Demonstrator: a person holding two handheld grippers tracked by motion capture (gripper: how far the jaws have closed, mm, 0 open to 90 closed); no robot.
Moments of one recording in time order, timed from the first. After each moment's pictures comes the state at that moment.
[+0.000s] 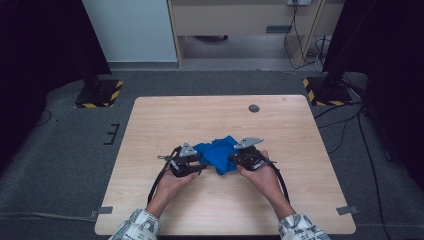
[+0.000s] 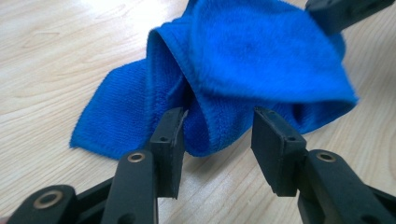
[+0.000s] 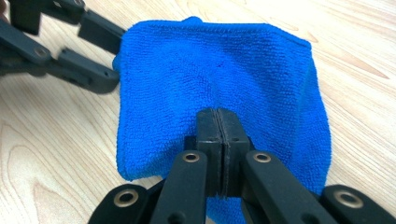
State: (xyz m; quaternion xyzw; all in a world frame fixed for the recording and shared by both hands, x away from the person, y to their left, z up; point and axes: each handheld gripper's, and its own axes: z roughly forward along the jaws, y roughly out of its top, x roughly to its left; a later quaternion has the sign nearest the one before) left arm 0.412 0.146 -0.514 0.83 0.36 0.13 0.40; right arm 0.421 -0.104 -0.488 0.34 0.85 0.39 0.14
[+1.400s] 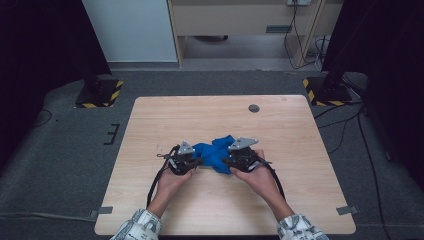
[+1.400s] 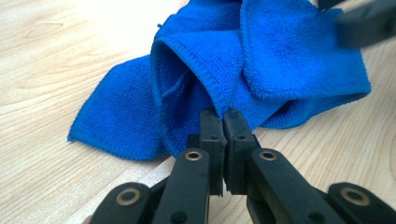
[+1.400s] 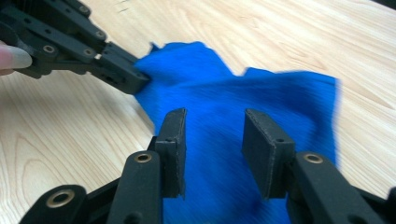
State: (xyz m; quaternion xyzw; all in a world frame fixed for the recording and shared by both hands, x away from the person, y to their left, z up) left arm 0.414 0.153 -0.509 0.83 0.37 0.12 0.41; right arm 0.415 -0.083 -0.481 0.31 0.85 0.40 0.16
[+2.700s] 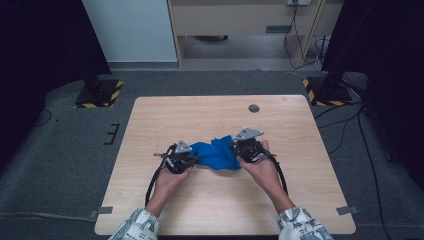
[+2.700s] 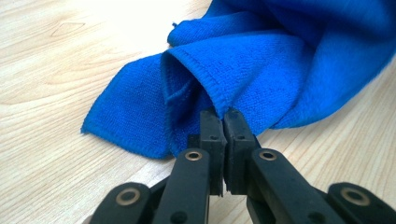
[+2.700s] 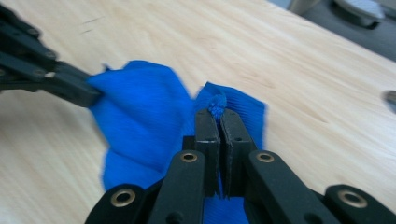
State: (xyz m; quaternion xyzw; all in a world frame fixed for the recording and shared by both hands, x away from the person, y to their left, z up) left arm 0.417 0.163 -0.508 0.82 0.38 0.13 0.40; right arm 0.431 -0.103 -0.457 0.34 0.83 0.40 0.21
